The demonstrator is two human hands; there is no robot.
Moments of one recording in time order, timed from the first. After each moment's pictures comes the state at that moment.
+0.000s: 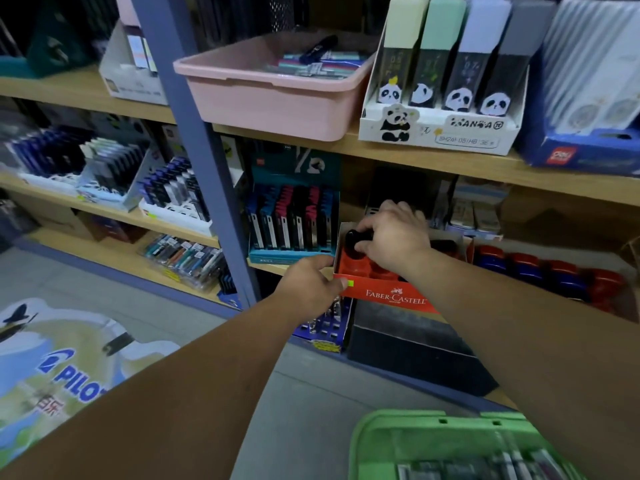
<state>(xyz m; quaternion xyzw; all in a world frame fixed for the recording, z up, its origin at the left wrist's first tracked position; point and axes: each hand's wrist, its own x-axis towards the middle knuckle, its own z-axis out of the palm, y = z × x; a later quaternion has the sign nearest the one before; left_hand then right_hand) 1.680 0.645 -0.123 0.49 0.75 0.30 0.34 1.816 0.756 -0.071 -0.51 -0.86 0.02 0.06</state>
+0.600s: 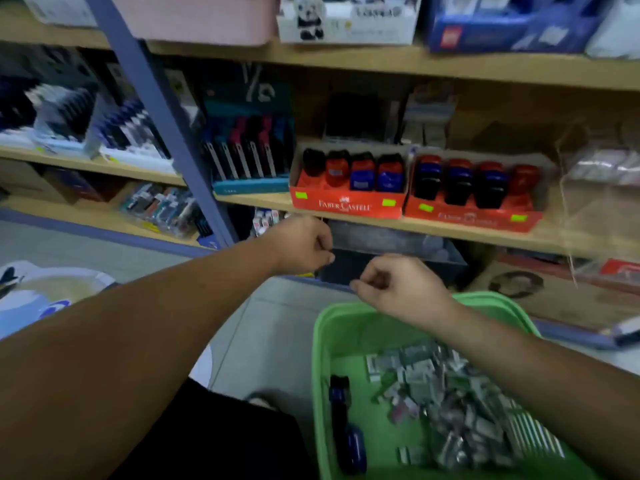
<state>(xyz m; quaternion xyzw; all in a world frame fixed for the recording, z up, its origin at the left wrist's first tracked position) 1.745 0.590 -0.108 0.70 0.68 0.07 0.22 1.973 0.595 -0.149 -0.47 -0.81 0.31 0.16</state>
